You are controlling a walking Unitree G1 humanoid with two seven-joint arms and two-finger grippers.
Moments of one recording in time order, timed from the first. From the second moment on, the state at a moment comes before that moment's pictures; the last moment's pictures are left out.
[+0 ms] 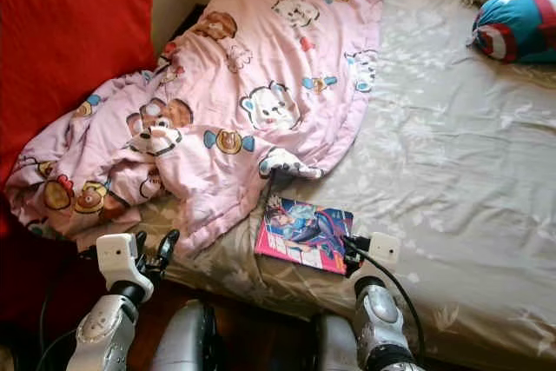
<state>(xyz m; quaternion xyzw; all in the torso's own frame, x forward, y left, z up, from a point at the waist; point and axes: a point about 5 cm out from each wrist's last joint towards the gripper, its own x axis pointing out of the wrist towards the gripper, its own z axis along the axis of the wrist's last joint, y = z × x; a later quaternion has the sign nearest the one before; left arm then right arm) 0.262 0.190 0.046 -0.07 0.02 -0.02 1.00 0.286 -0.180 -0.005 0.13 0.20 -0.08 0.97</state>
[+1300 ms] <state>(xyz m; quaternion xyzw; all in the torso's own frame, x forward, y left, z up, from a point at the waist) 0.205 0.189 0.080 -0.05 0.06 0.00 1.00 0.293 -0.199 0.005 0.29 0.15 -0.08 0.94</state>
